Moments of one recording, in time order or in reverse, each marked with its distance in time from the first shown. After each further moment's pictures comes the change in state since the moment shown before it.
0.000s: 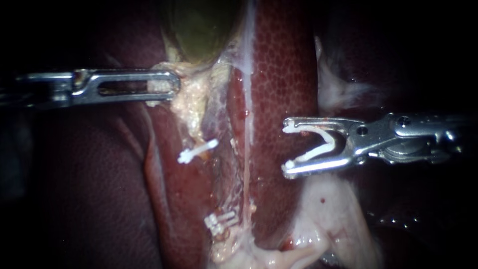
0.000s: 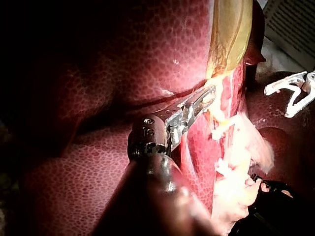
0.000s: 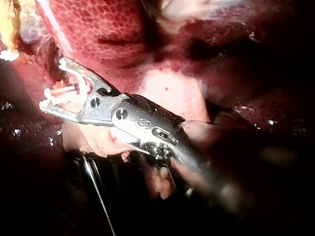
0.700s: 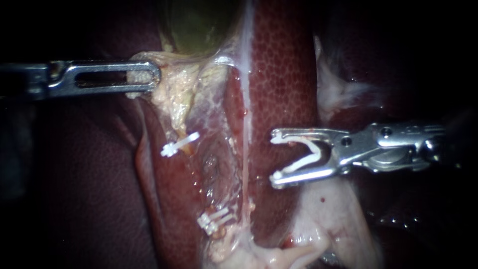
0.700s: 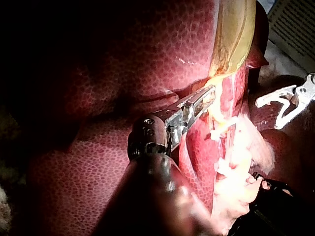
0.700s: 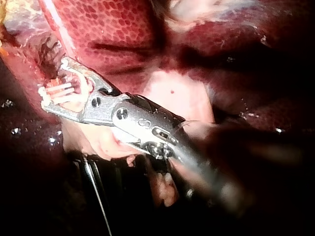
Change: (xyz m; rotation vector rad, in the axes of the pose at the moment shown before) right arm -0.006 0.001 0.004 0.030 -0.036 -0.016; left arm -0.001 0.000 -0.001 0.003 -0.021 0.003
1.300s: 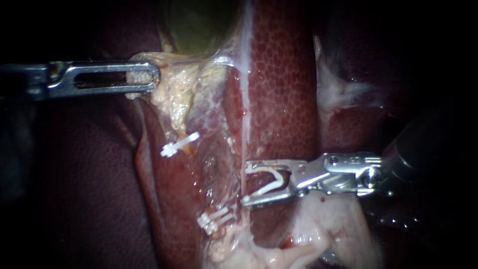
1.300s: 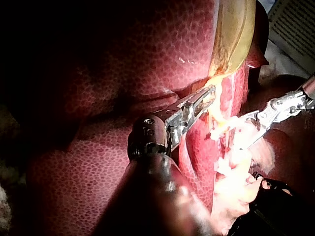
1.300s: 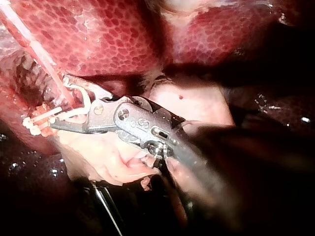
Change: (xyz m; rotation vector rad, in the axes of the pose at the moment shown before) right arm -0.011 0.003 0.008 0.029 -0.087 0.127; left arm 0.000 0.000 0.000 0.000 -0.001 0.000
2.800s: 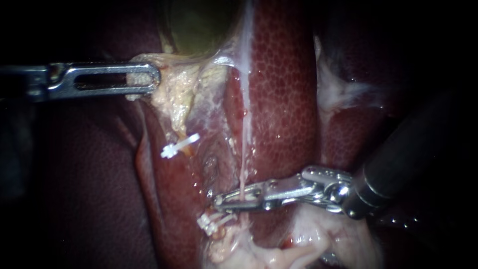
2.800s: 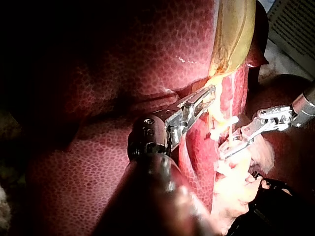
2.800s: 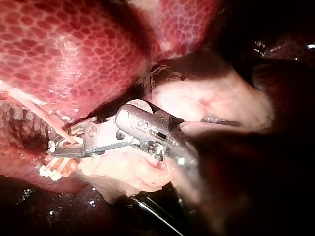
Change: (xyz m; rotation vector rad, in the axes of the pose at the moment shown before) right arm -0.003 0.001 0.003 0.125 0.034 0.299; left arm 0.000 0.000 0.000 -0.002 -0.001 0.001
